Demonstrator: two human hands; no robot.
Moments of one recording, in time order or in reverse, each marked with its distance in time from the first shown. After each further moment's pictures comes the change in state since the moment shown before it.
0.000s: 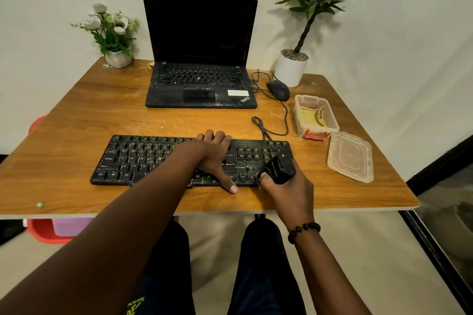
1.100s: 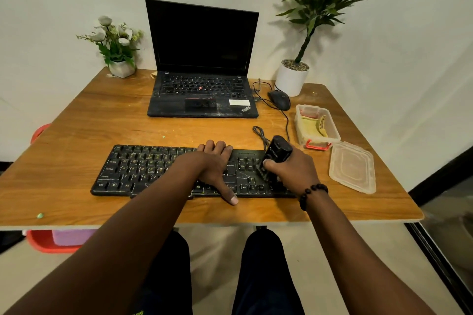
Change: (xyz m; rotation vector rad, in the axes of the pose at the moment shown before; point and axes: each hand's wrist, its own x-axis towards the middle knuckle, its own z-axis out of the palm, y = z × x) left_hand 0.004 -0.003 0.003 -0.035 0.004 0.006; right_hand 0.066 -0.024 -0.011 -0.211 -0.241 -0.039
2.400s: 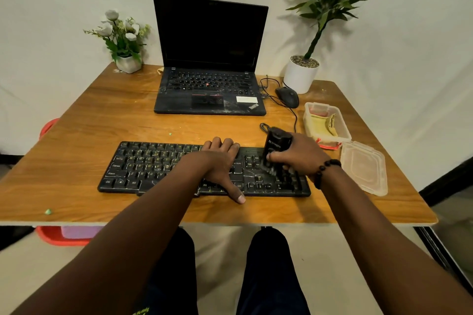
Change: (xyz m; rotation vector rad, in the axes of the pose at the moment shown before) left_hand -0.003 -0.003 0.001 -0.015 0.057 0.033; right_hand 0.038 -0.009 -0.013 -0.120 -0.275 -0.050
